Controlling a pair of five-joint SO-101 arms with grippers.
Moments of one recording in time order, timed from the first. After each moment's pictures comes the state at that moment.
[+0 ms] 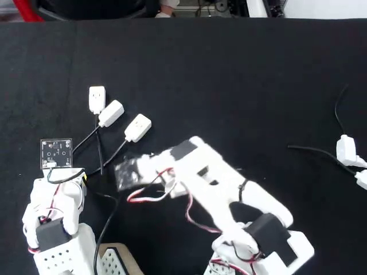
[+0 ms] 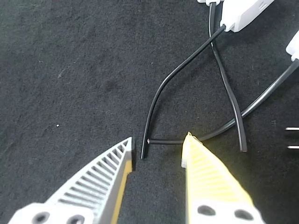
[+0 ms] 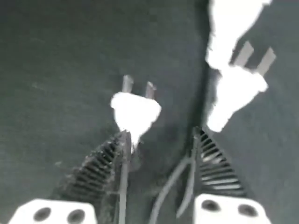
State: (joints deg) left arm -25.8 -102.0 87.4 69.7 -18.9; right arm -34.7 -10.9 44.5 59.2 63.8
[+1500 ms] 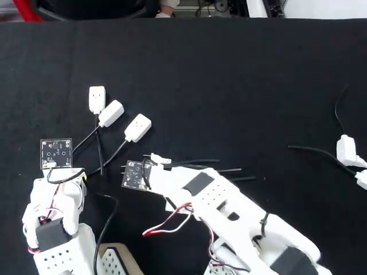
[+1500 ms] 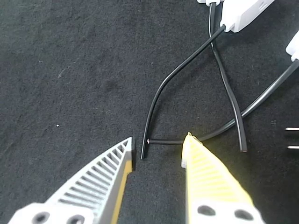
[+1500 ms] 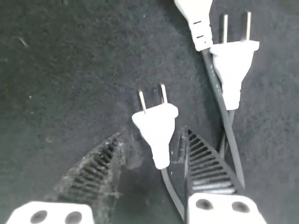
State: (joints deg) left arm -25.8 -102.0 87.4 69.7 -18.9; right arm -40.8 -32.2 68.7 46.4 38.0
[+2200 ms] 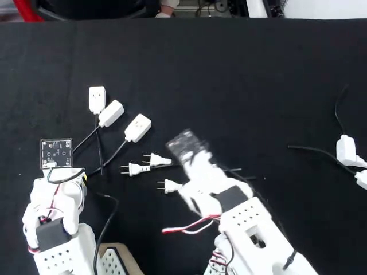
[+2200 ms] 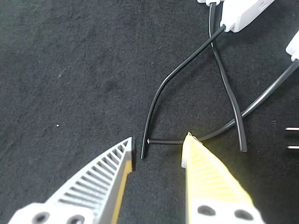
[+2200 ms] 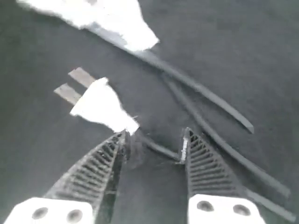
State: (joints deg) left arm -25.8 -102.0 87.4 69.7 -18.9; right arm -26.5 -57.2 82.2 47.3 5.0
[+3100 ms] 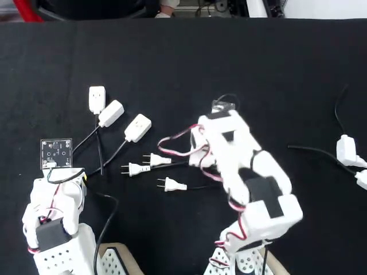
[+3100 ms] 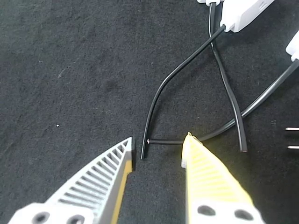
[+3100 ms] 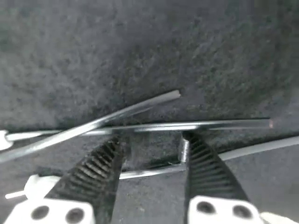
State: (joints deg) left arm -25.8 -102.0 87.4 69.7 -18.9; right arm -12.4 9.4 31.5 70.1 -29.8
